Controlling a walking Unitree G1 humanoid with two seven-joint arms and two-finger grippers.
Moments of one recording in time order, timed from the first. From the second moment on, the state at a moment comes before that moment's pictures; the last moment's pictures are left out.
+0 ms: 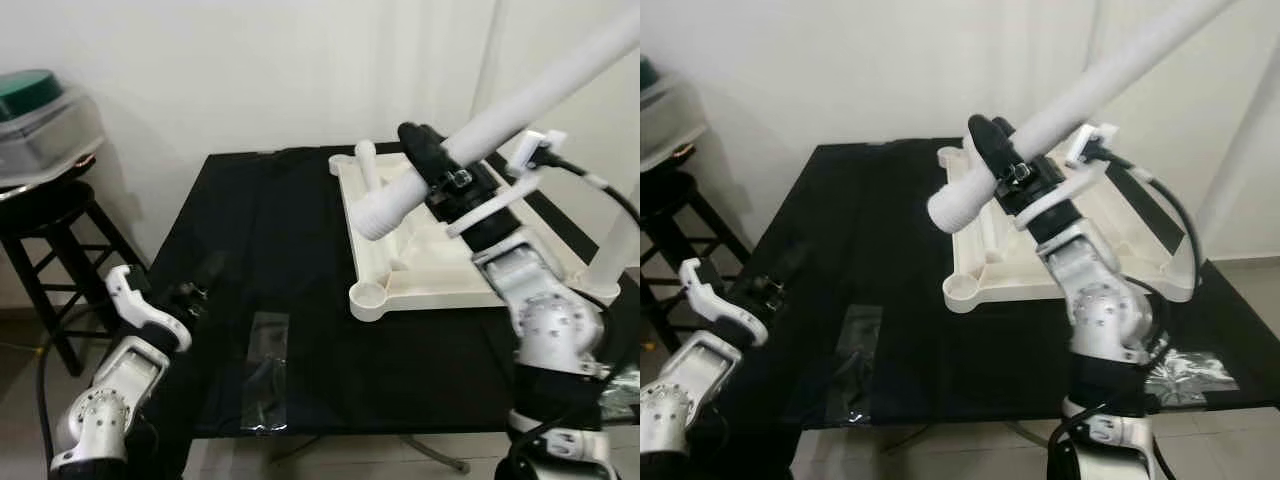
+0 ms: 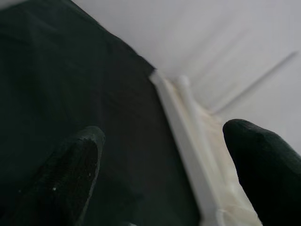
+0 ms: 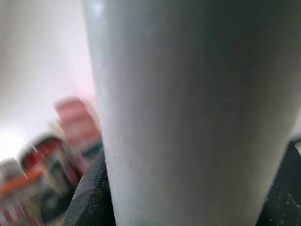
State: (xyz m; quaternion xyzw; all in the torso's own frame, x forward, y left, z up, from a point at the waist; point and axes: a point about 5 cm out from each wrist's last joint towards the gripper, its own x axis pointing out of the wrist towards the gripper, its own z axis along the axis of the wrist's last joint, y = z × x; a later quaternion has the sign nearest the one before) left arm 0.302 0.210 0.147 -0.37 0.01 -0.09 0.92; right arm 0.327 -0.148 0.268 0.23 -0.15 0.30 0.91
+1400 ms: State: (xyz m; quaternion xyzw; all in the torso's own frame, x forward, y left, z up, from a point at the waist) left arm 0.293 0.145 0.144 -0.10 -0.01 -0.16 0.98; right arm 0.300 -0.118 0.201 0.03 -0.09 0.31 0.95
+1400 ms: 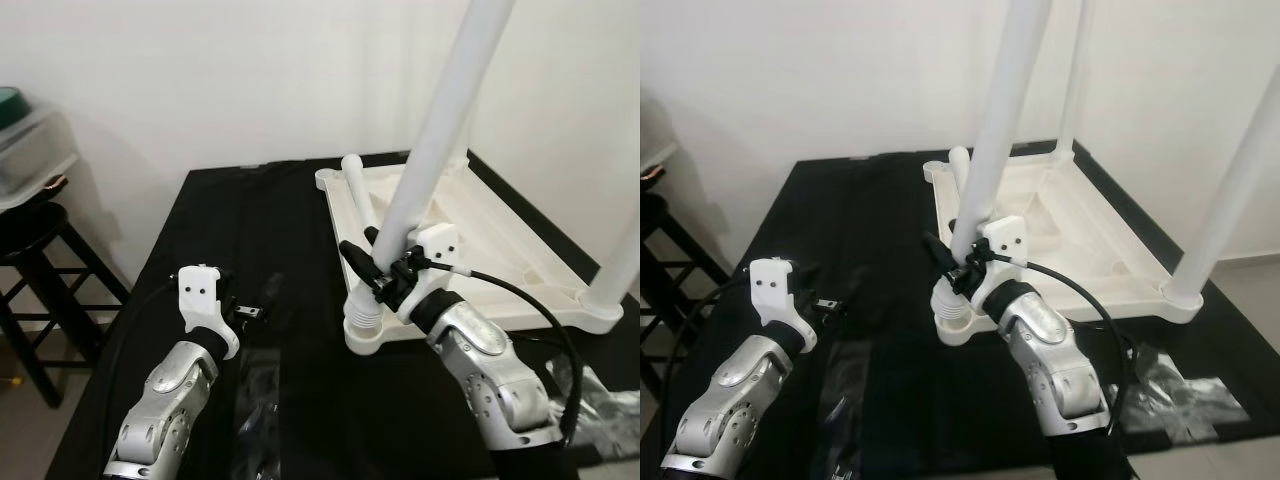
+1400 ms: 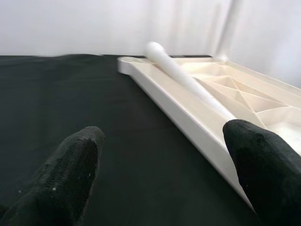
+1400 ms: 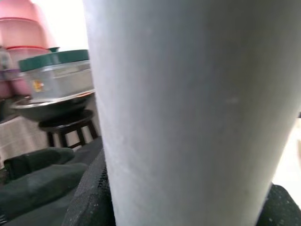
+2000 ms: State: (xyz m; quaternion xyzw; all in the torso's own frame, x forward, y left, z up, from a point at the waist) left arm 0.294 0.140 0.146 -0.11 -0.02 -0.15 0.98; right arm 0.267 -0.136 0.203 -0.01 -0.01 0.53 0.85
